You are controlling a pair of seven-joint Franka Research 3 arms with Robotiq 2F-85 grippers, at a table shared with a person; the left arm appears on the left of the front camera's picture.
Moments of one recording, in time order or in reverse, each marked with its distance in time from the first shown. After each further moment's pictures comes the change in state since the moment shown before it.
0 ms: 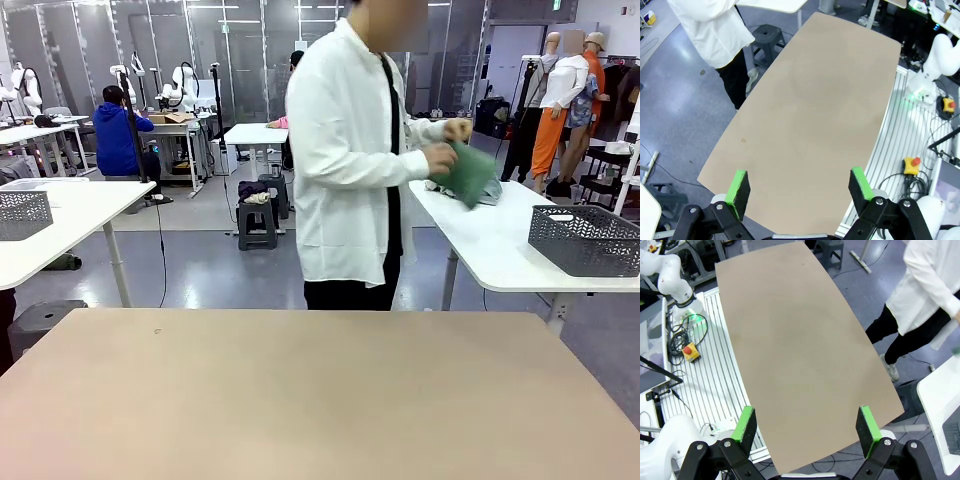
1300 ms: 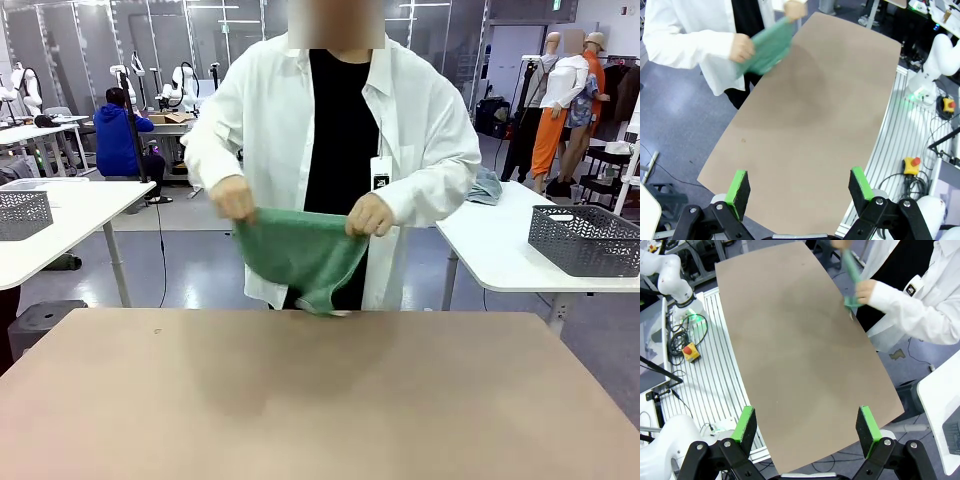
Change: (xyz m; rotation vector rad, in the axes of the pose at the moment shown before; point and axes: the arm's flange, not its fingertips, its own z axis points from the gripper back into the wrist) left arm 0.000 0.000 0.000 0.000 0.000 0.000; right arm 0.000 0.000 0.000 0.000 0.000 0.000
